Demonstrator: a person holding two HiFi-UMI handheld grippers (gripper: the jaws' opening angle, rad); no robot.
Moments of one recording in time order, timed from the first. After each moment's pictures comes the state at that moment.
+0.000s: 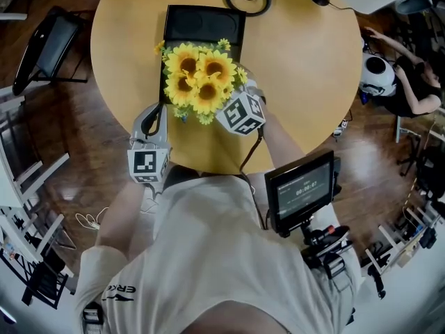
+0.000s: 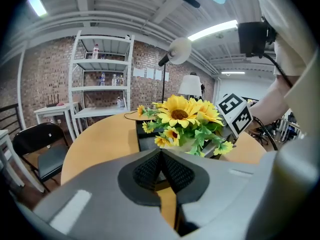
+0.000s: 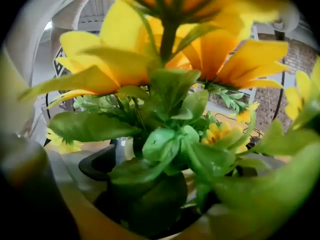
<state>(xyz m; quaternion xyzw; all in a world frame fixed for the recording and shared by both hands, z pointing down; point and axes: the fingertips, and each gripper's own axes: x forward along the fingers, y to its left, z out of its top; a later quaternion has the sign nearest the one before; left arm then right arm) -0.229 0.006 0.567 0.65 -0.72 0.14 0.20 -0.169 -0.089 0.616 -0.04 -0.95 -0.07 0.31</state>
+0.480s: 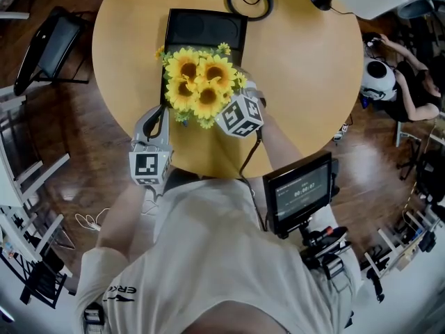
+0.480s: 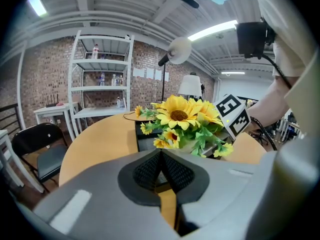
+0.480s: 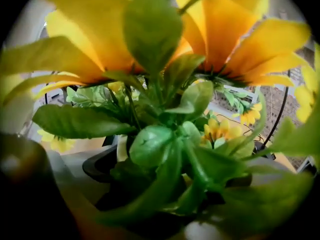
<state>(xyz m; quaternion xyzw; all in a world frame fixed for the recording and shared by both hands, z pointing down) -0.230 0.003 0.567 0.65 -0.72 0.14 0.20 -0.176 -0.092 0.621 -0.04 -0.94 -0.10 0.32</state>
